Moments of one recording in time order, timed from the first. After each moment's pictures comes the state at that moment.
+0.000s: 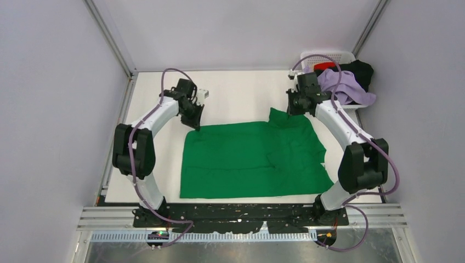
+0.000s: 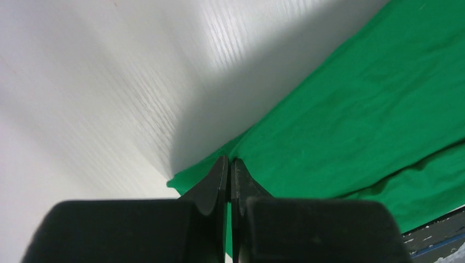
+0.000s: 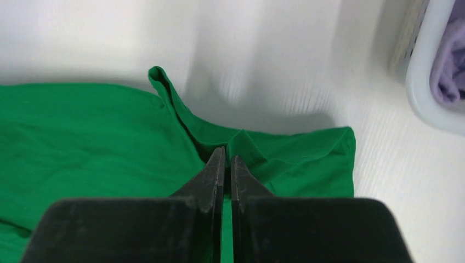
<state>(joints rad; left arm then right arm) -0.26 1.84 1.45 -0.80 0.22 0.08 0.19 1.65 1.35 -0.57 -0.04 0.07</state>
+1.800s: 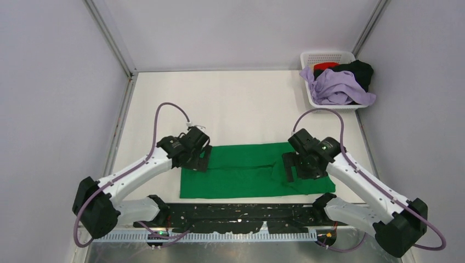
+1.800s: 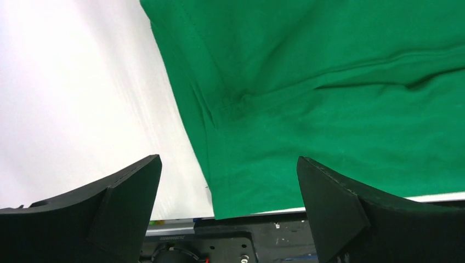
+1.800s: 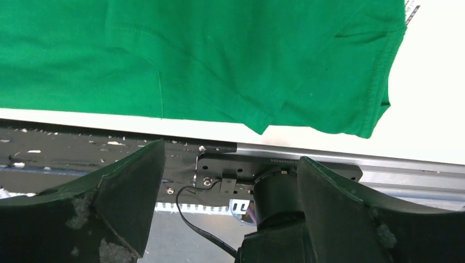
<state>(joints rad) -0.72 1.21 0.86 -0.89 -0.31 -0.44 0.59 1.03 0.84 -1.19 0.13 0.44</state>
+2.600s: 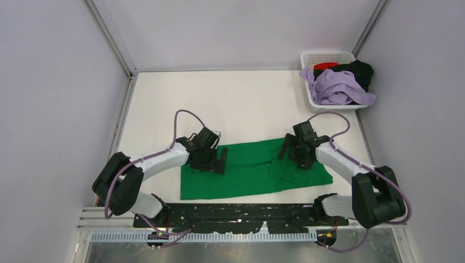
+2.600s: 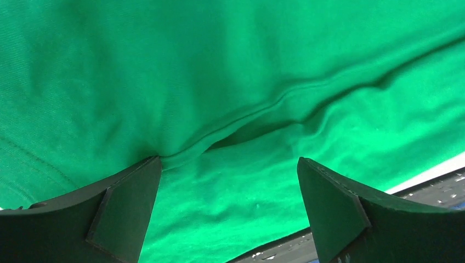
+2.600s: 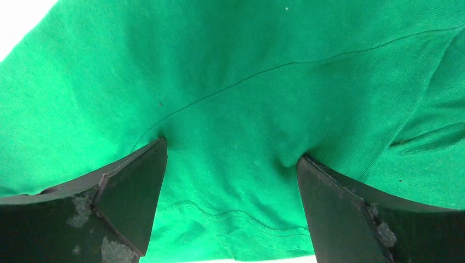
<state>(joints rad) -0.71 1.48 0.80 -0.54 0.04 -0.46 0.30 1.23 0.60 -0.55 0.02 0.70</state>
